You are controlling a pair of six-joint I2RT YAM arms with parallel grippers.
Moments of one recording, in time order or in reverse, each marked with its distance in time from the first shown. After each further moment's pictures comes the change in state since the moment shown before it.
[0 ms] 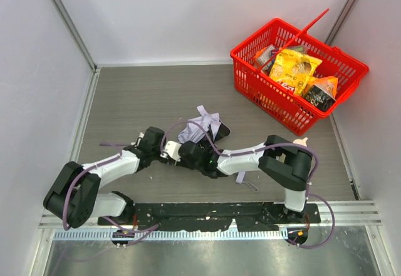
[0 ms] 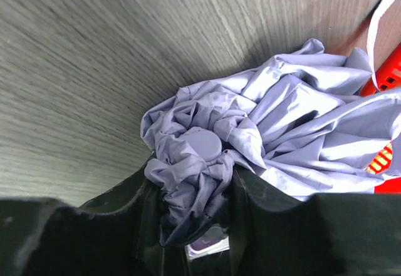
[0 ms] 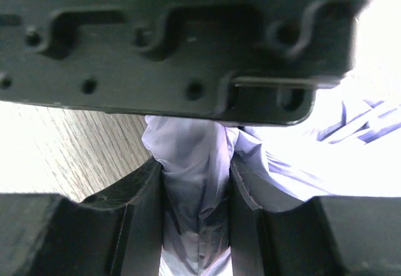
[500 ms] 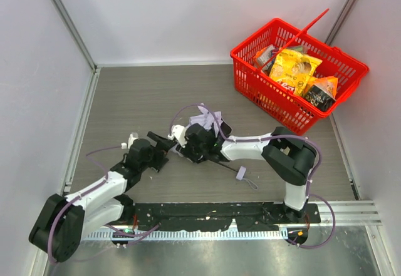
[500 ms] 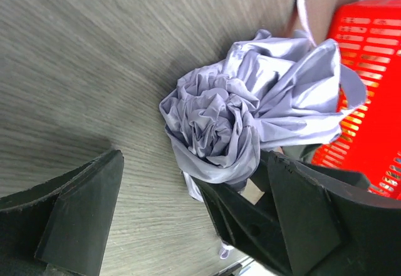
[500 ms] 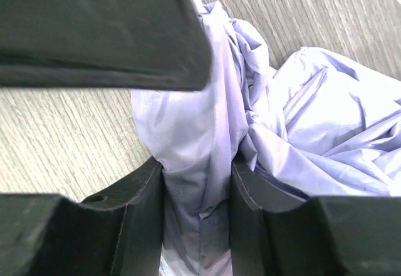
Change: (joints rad) left arm 0.047 -0.301 -0.232 0.211 -0.079 0.214; right arm -0.160 -0.002 0.071 -0.116 -0.307 0.119
